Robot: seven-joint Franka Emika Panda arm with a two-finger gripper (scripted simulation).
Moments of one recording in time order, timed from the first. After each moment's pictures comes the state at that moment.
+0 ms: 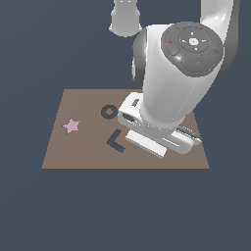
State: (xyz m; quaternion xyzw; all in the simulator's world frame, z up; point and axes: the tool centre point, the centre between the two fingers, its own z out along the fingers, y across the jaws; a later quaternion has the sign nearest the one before) arm 0.060 0.073 0.033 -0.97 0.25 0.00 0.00
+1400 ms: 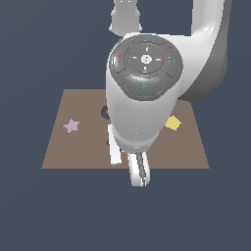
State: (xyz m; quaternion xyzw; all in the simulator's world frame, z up) arm 0.096 0.019 0.038 -0.75 0.66 0.00 0.00
